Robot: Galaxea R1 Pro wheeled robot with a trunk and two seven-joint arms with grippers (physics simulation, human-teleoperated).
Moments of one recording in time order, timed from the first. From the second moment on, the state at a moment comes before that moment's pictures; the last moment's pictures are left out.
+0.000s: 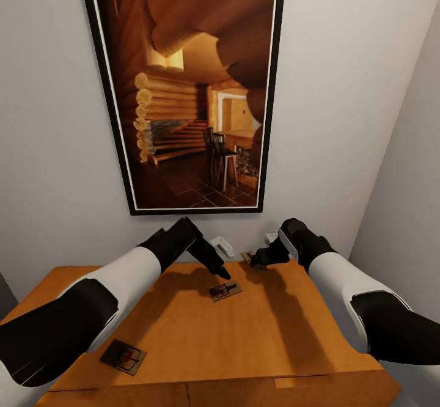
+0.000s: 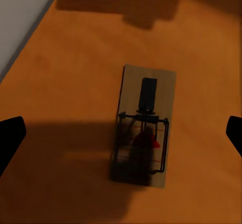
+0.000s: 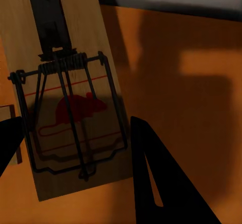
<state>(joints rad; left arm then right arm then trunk) -1.20 -0.17 -0.64 -0.35 -0.18 0.65 -0.88 -1.15 0.04 0.16 -0.37 0.01 1.02 0.30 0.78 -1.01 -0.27</state>
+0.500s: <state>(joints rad) -1.20 -0.17 -0.67 -0.33 -0.18 0.58 -0.98 -1.15 0.03 0.16 -0.37 0.01 1.02 0.31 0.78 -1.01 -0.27</state>
